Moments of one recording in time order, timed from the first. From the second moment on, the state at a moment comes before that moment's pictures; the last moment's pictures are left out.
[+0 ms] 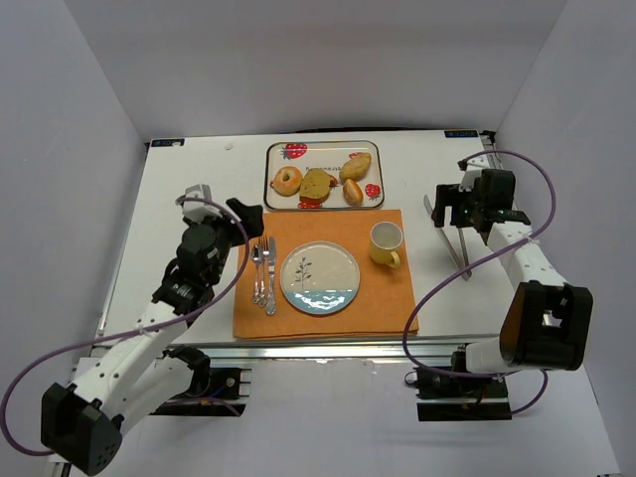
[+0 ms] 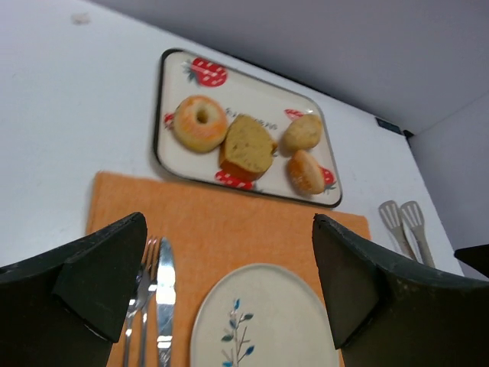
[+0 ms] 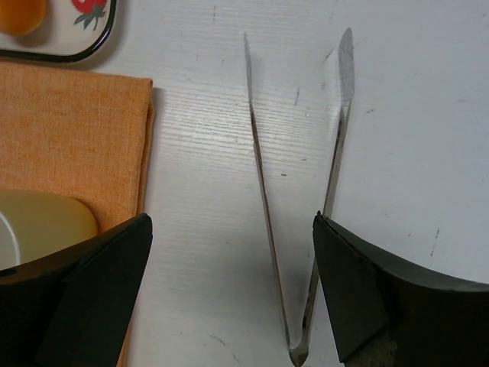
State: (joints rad) left arm -0.47 0.87 0.63 0.14 -0.32 -0.52; right arm -0.05 1.39 0.97 -0.28 -0.21 -0.11
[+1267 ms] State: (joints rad) left arm -0.47 0.84 0.54 0.07 -0.36 -0.65; right arm -0.17 1.59 0.88 -0.34 -0.25 -0.58
